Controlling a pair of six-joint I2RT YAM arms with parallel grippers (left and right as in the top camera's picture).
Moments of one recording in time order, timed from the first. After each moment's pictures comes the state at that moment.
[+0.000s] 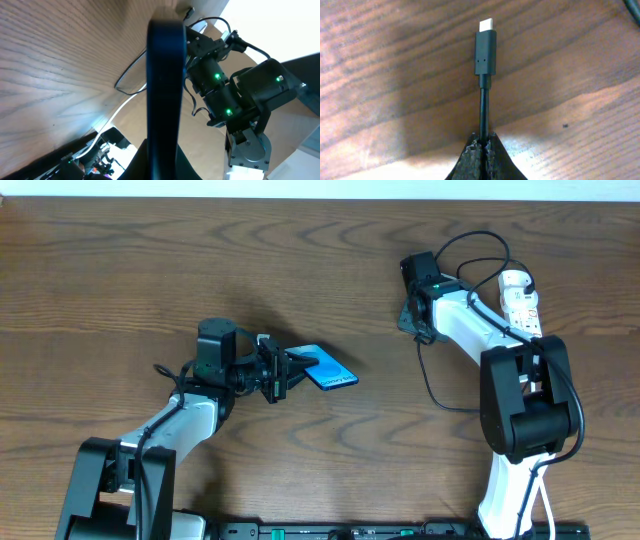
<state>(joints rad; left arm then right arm) -0.18 1.56 0.58 0.34 1.01 -1.69 0.26 2.09 1.40 -0.64 0.23 0.62</state>
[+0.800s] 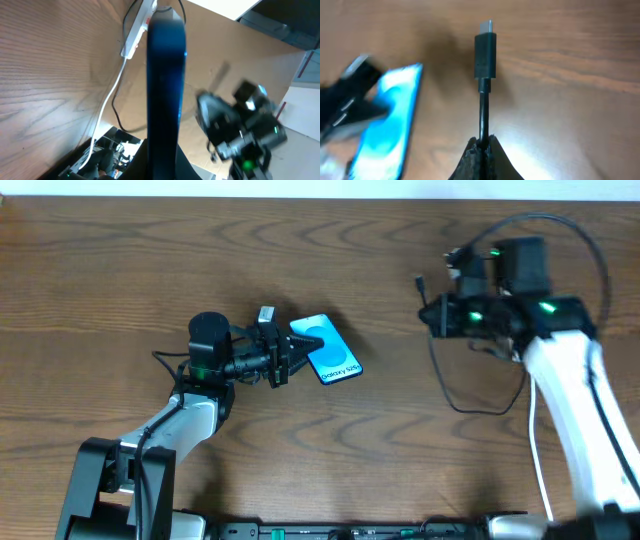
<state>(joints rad) -0.18 1.55 0.58 0.68 1.08 -1.68 0.09 1.45 1.34 -0.91 -0.54 0.09</state>
